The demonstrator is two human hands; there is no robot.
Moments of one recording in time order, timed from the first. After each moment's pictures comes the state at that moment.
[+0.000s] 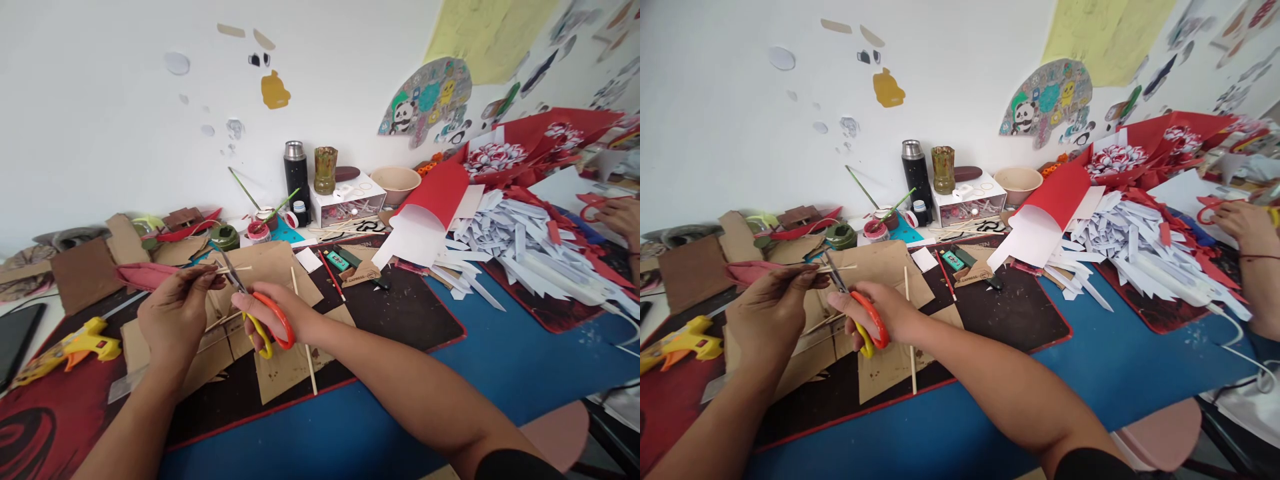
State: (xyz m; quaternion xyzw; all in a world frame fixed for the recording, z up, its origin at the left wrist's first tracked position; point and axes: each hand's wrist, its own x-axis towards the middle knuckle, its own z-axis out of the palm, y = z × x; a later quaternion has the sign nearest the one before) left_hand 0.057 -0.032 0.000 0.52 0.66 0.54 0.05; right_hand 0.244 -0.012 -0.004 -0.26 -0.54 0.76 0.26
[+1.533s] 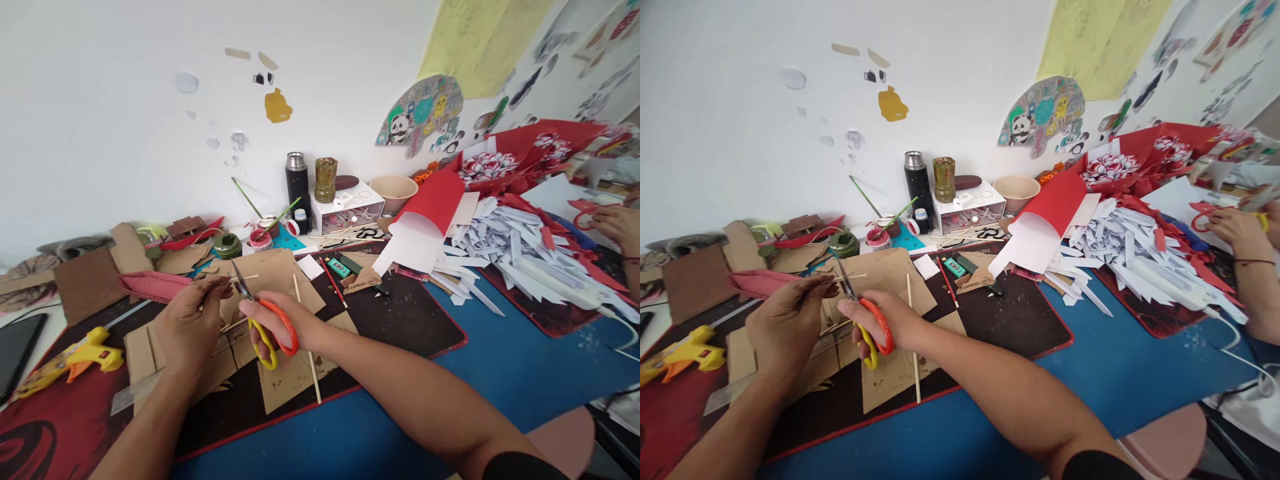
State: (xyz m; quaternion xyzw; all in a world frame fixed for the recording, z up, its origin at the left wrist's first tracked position) left_hand 0.056 -0.029 -0.009 0.60 0.63 0.49 -0.05; right_hand 0.247 -0.012 0.001 -0.28 -0.53 0.76 0.24
